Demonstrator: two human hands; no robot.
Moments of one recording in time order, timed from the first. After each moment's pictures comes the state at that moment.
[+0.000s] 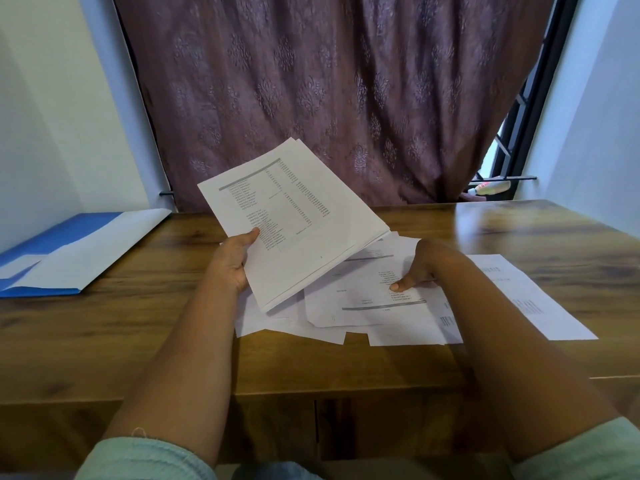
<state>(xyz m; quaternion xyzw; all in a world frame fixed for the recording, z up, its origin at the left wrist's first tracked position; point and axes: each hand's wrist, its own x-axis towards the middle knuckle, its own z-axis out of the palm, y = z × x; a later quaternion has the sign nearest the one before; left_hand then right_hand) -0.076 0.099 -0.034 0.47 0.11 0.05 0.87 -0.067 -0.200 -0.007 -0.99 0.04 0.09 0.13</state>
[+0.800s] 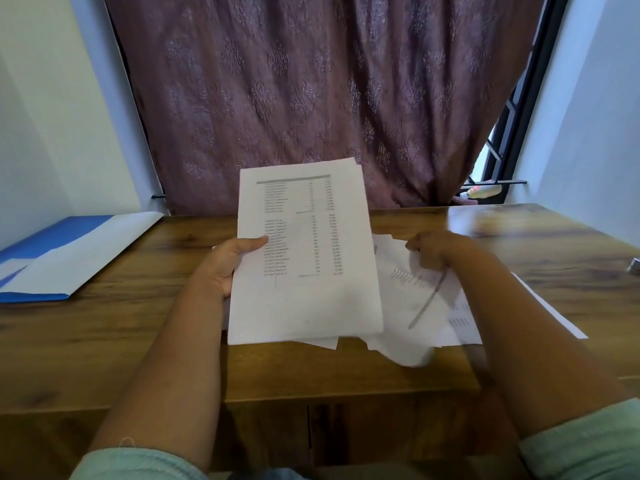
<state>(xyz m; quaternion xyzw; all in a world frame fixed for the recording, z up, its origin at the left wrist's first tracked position) -0.084 0.108 -0.028 0.57 0.04 -0.08 0.82 -0.045 -0.227 0.008 -1.00 -0.05 0.06 -0.01</state>
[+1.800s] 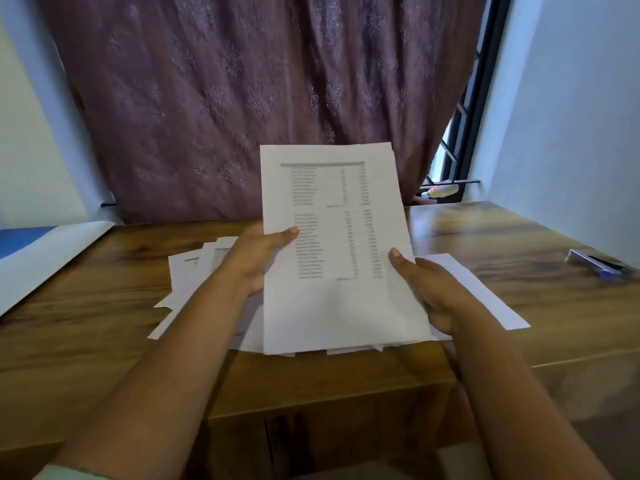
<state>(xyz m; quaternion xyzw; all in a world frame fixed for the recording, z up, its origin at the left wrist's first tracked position) -0.080 0.003 -0.006 0.61 -0.07 -0.03 0.79 -0.118 -0.259 -0.038 -0.72 0.08 0.04 0.69</state>
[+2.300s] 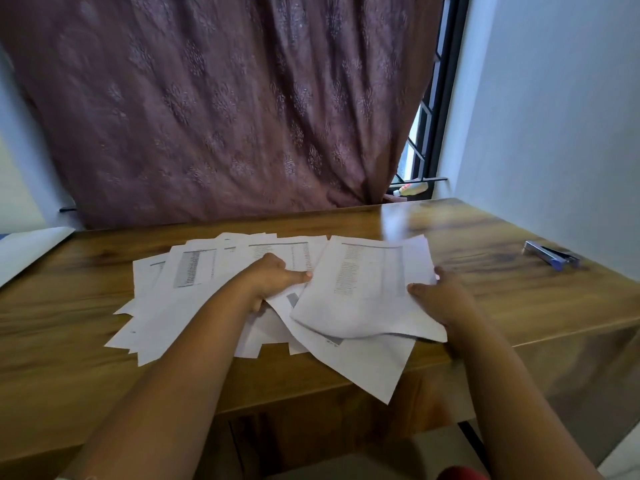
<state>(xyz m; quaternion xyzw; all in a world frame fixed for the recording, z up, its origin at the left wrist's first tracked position) -0.085 -0.051 -0.020 0.88 0.05 -0.14 0.46 -0.151 -0.310 -0.042 -0.85 0.20 -0.10 0.48</state>
